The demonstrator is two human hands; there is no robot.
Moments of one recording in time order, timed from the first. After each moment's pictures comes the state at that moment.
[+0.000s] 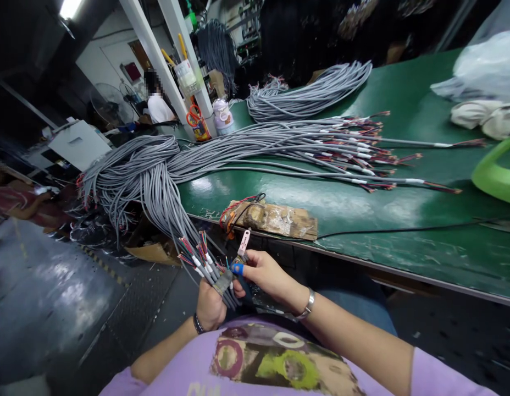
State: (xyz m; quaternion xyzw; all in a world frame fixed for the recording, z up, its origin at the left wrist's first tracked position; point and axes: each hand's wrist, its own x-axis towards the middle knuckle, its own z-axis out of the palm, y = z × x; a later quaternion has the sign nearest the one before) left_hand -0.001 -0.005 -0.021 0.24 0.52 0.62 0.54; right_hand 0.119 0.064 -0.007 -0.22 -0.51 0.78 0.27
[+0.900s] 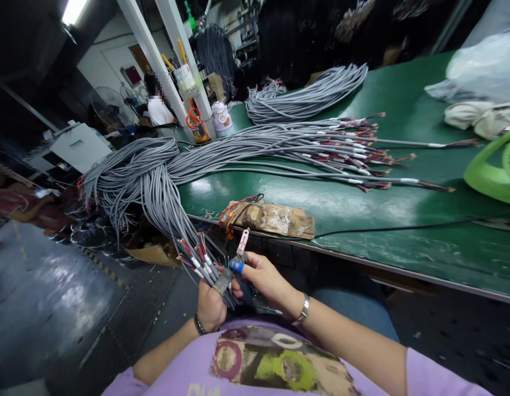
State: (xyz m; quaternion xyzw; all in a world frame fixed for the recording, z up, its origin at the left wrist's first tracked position) left_hand 0.000 -0.007 -0.023 0.27 0.54 0.62 0.50; right_hand 0.115 0.052 -0.013 -0.24 -0.45 0.80 0.31
